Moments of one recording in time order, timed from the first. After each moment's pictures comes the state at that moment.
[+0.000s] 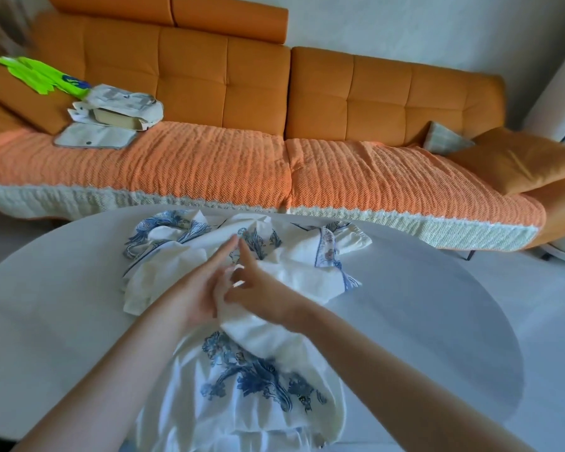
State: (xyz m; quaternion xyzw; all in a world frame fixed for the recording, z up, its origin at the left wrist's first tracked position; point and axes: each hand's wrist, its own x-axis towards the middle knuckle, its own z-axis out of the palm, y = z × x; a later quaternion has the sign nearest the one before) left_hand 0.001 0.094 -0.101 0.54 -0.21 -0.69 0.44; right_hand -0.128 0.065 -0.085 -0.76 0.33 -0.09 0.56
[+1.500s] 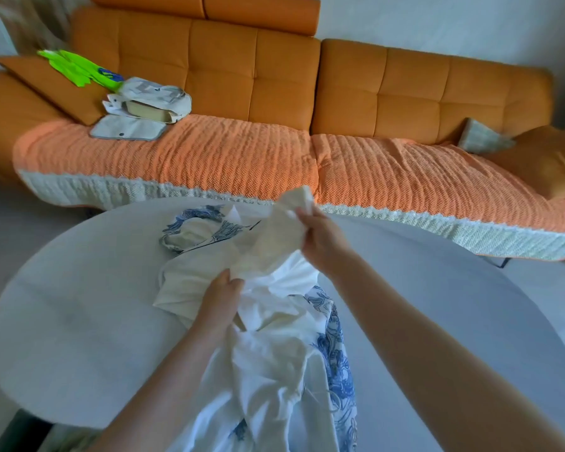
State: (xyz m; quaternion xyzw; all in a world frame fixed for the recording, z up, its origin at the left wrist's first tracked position) left_hand 0.015 0.103 -0.154 0.73 -0.29 -0.36 0.50; right_hand -0.094 -0.026 -0.092 -0.41 0.32 -0.39 0.76
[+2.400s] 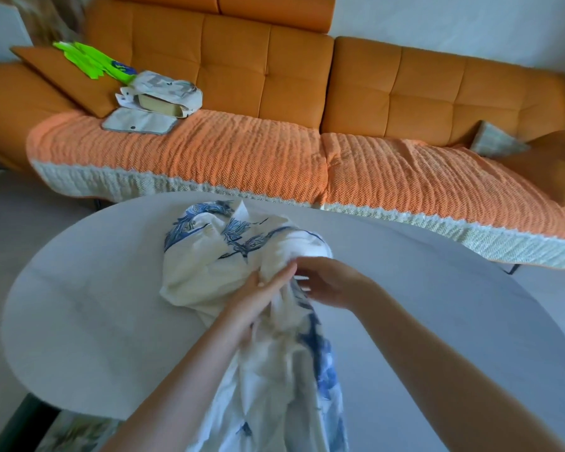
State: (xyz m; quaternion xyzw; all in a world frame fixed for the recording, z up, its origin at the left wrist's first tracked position) left_hand -0.011 0.099 -0.148 0.69 -0.30 -0.44 0.49; right_hand -0.124 -0.005 -0.126 -0.47 0.37 -0.09 0.80
